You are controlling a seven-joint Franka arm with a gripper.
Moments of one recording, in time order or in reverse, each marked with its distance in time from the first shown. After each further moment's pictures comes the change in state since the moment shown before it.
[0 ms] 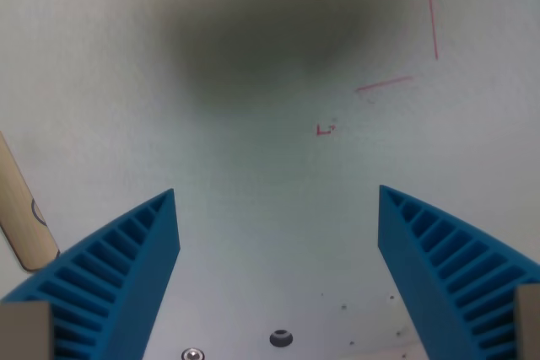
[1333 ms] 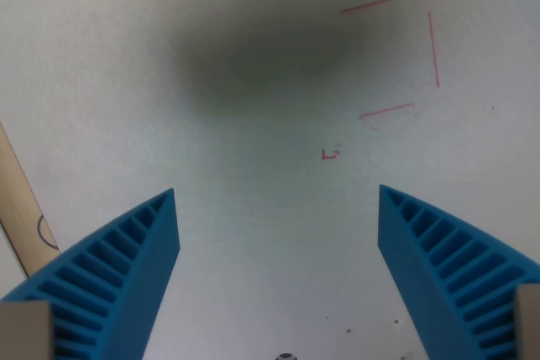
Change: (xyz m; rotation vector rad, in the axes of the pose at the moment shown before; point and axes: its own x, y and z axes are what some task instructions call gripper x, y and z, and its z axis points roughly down) arm 0.009 -0.002 -0.004 0.008 0.046 -0.003
